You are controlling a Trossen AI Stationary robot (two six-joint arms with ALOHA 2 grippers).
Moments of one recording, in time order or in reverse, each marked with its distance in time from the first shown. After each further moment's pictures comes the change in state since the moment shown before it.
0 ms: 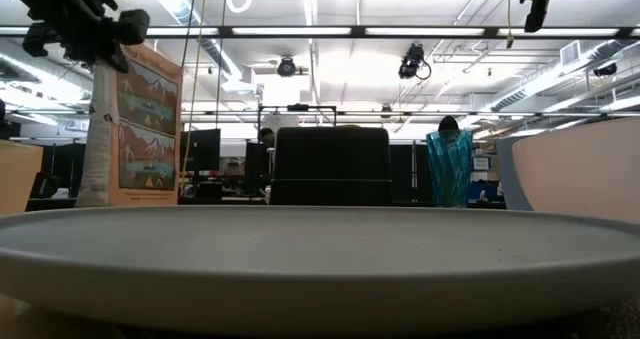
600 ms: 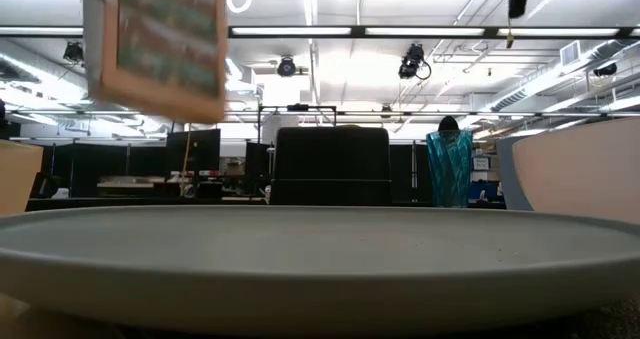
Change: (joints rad) left arm 0.000 -0.061 0.559 0.103 0.485 0.661; right arm -0.020 0.179 0.188 -0.210 -0.094 -0.013
